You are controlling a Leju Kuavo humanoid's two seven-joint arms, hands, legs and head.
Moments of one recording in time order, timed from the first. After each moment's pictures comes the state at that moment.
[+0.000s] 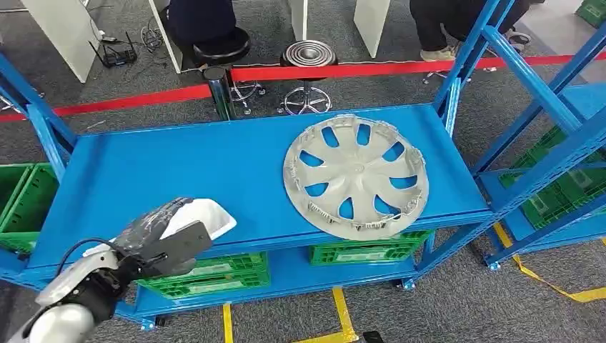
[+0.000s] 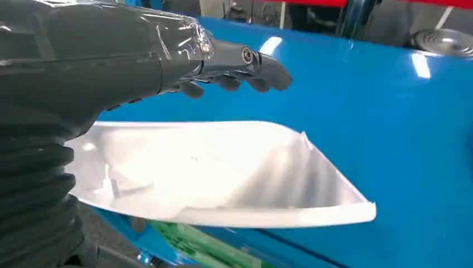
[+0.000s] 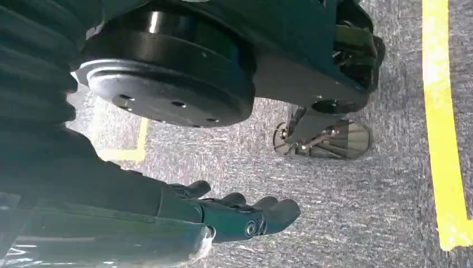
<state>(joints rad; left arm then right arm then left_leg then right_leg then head) -0.30 0.45 -0.59 -1.86 -0.44 -0.39 0.67 -0.10 0.05 0.63 -0.20 -0.48 -0.18 0.13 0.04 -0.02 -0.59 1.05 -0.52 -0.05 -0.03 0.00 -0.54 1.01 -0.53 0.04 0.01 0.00</state>
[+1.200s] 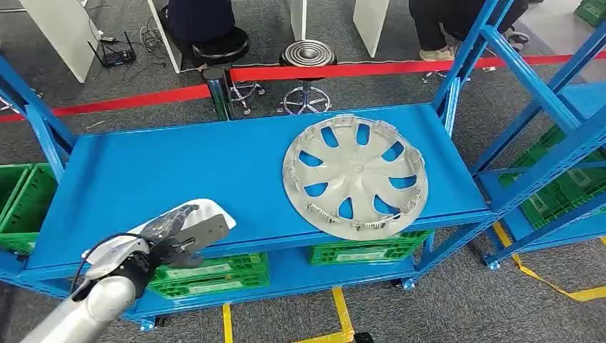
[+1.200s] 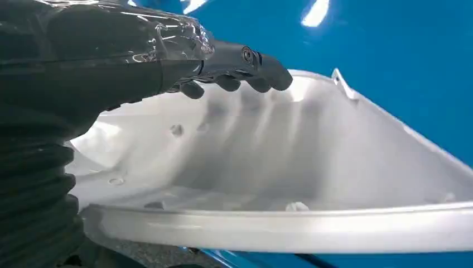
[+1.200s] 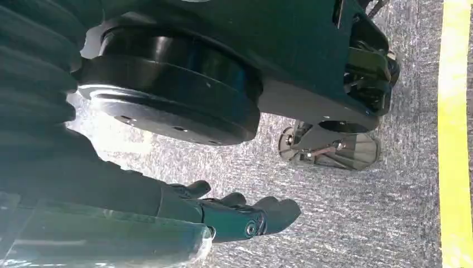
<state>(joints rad) -0.43 0.41 -0.75 -1.51 -0.45 -0.30 0.67 -0.11 0.06 0.70 -0.20 -0.49 -0.17 0.15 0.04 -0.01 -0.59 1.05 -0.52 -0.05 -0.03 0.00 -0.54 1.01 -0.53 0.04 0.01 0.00</state>
